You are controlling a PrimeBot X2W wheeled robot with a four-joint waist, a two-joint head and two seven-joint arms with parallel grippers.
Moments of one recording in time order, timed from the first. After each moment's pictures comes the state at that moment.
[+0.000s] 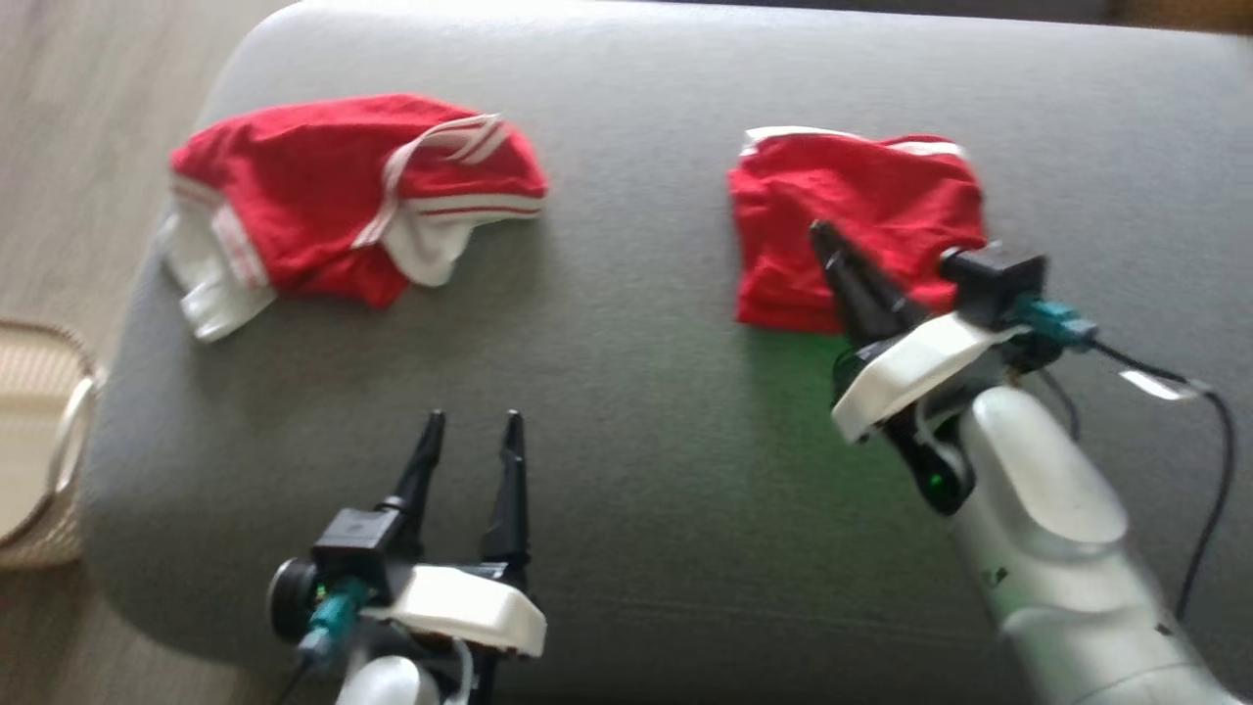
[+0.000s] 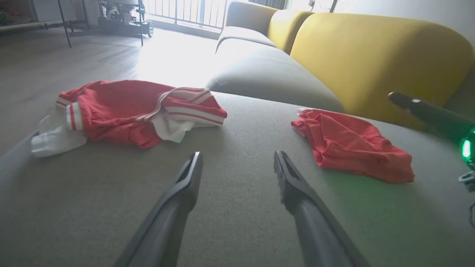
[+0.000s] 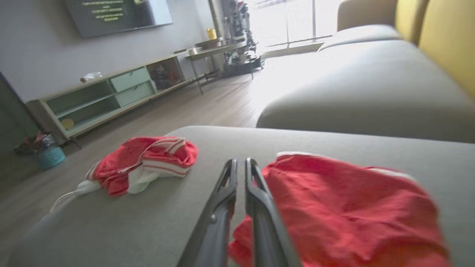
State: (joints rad) left arm -0.02 0.05 -0.43 0.09 -0.29 0.17 -0.26; right arm -0.59 -0.06 0.29 0.74 0.36 0.13 -0.26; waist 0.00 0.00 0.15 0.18
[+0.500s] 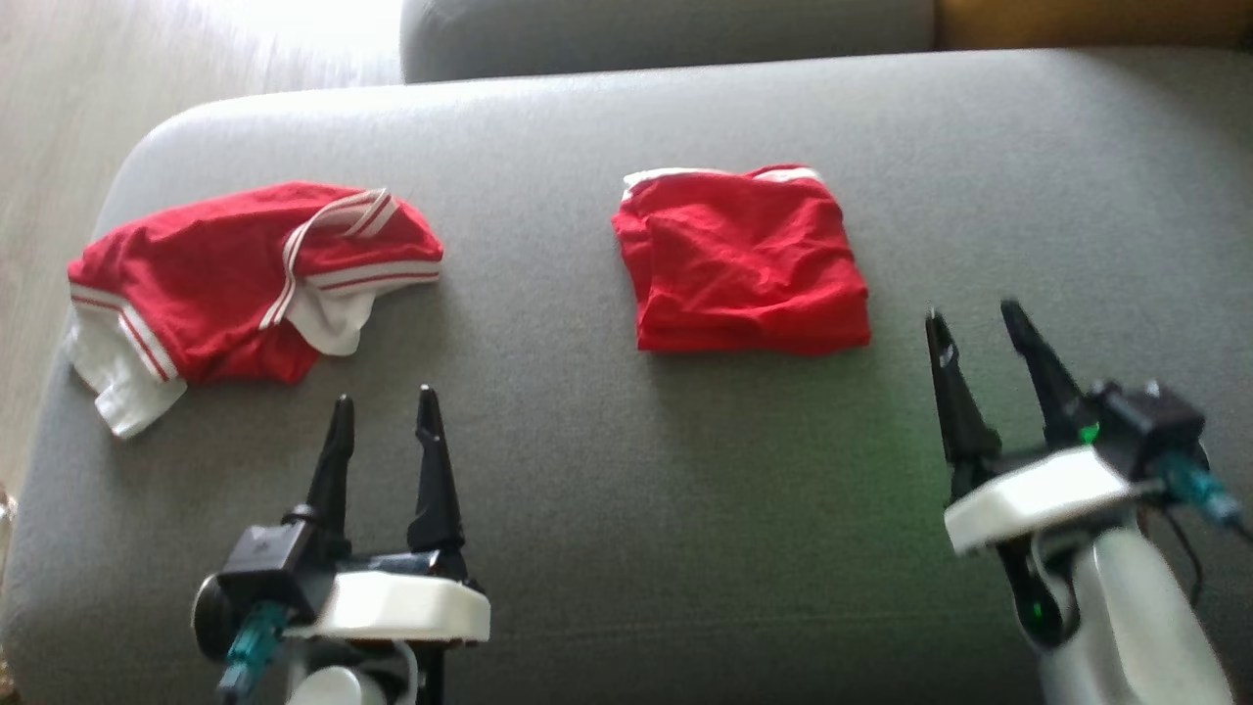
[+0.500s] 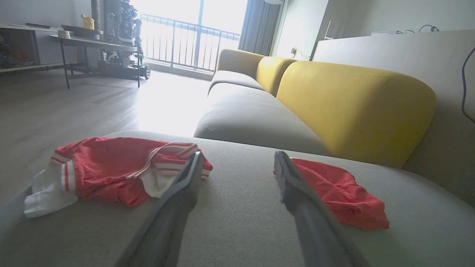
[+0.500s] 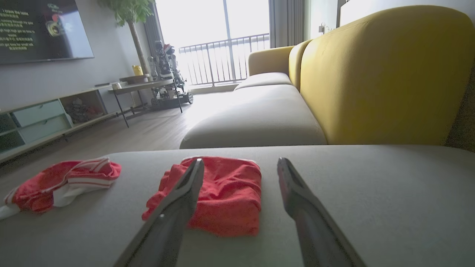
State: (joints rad) left arm 0.05 0.05 -0.30 -0.06 -0.27 0.22 -0.26; right arm -0.23 -0.06 -0.02 0.31 0.20 0.13 -0.26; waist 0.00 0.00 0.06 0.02
